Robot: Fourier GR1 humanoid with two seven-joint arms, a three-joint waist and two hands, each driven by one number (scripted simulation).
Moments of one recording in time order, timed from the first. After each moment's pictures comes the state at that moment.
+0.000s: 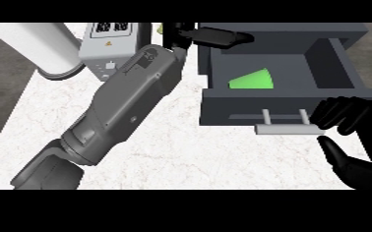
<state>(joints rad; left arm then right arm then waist) -1.21 0.07 -0.44 -0.65 0.78 0.40 -0.44 -0.08 -0.21 -0.13 -2.08 -0.32 0.33 0.18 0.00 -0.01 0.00</state>
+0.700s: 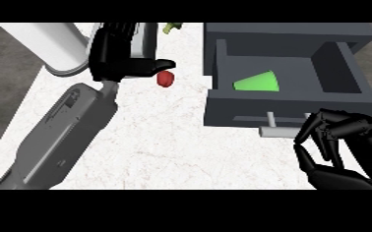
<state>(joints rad) -0.74 0.33 -0.40 -1.18 0.80 0.42 -0.33 -0.02 -0.26 -0.04 -2.07 -0.04 0.38 0.15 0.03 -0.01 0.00</state>
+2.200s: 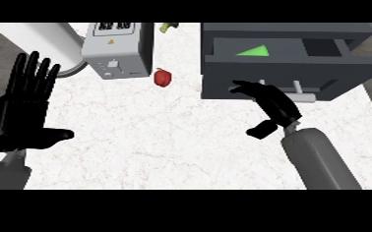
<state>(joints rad) -0.13 0.56 -0.12 -1.49 0.83 0.02 -0.35 -0.40 -0.24 0.19 -1.10 0.80 0.09 -0.28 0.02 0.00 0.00</state>
